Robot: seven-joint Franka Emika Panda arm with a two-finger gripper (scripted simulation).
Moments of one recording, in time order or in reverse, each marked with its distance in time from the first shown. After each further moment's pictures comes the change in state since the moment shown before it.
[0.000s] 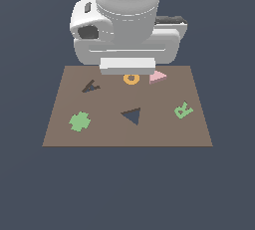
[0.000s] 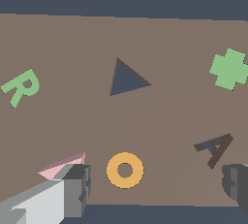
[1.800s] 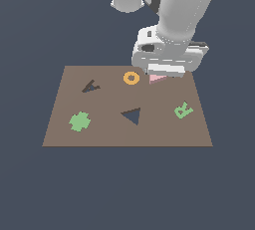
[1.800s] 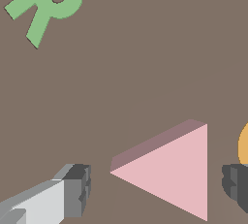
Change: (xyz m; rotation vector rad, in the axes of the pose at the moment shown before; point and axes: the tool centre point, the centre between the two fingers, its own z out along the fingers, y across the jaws) arm -0.066 -0.117 0.105 0.010 0.045 0.128
